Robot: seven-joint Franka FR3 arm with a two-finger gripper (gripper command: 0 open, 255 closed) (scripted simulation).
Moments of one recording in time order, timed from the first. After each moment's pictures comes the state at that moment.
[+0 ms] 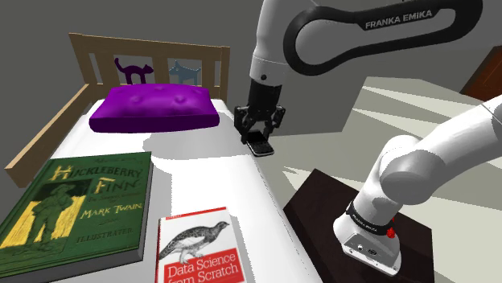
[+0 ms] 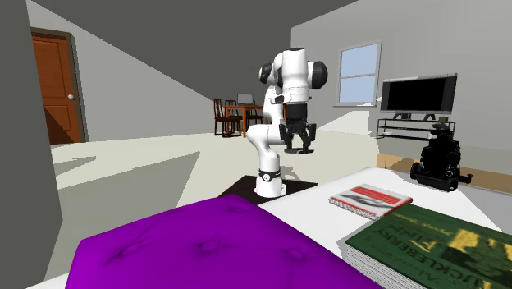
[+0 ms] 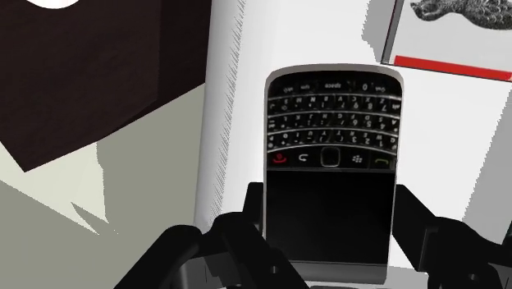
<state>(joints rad) 0.06 -0.51 0.36 -2.40 0.25 1.94 0.76</state>
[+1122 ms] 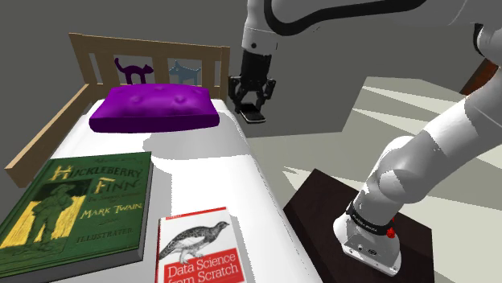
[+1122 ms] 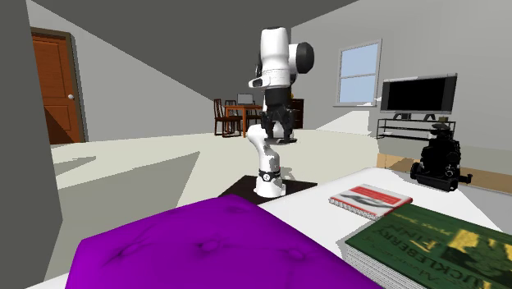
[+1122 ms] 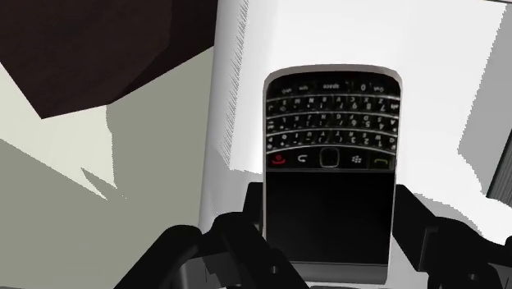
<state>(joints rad) -0.02 -0.35 0.27 -2.17 0.16 1.84 0.67</state>
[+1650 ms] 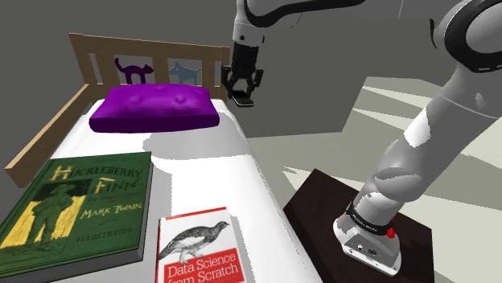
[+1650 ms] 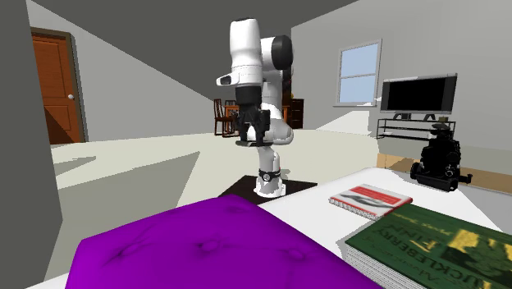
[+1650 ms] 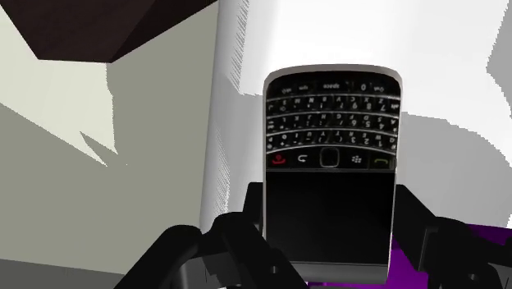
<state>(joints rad) -0.08 -0.12 0.21 -1.94 0.09 1.83 0.57</state>
